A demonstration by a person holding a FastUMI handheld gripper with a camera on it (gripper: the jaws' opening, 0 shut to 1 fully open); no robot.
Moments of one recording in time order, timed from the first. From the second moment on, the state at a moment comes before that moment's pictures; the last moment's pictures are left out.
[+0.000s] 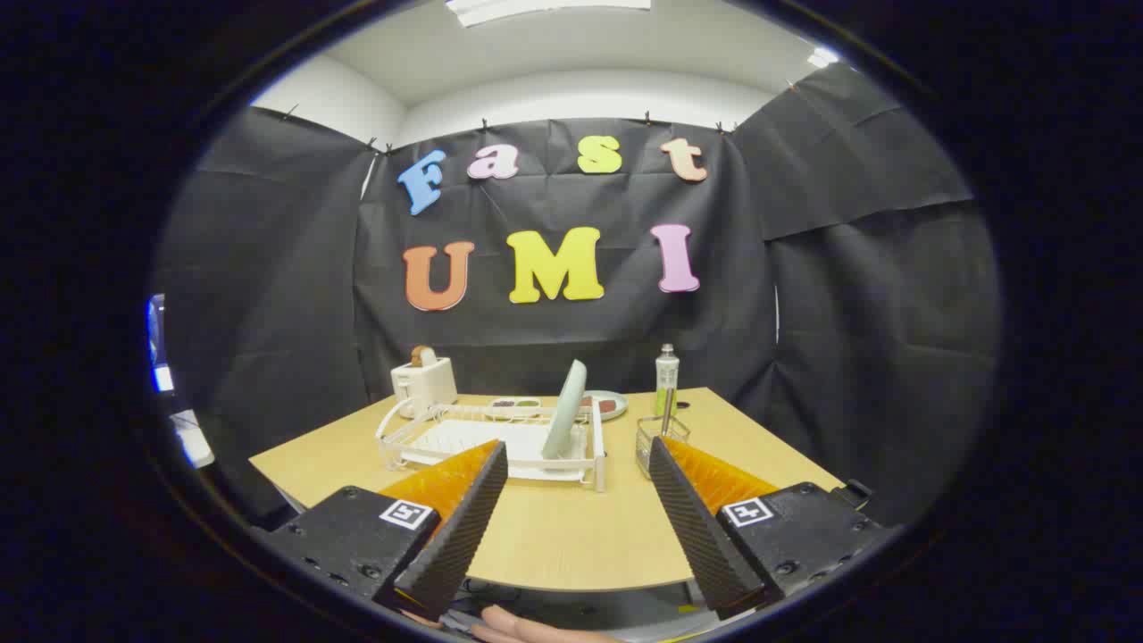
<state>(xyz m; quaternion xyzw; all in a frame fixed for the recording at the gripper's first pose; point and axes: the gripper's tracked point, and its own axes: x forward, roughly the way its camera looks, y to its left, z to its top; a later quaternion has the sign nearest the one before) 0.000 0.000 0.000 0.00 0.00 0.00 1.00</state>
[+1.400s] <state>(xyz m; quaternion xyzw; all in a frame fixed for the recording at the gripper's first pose) 0.134 -0.042 0.114 0.03 0.11 -0.01 0.99</state>
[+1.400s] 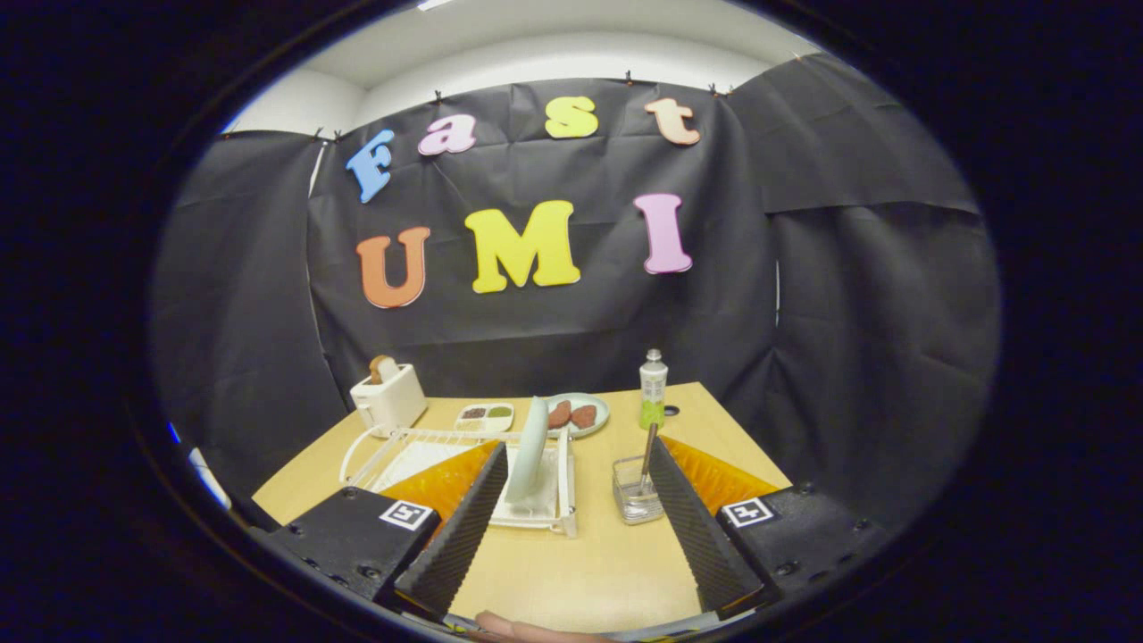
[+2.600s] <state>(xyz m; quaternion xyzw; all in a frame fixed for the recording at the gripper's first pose) 0.354 -0.003 0.072 -0.14 0.45 -0.17 0.87</state>
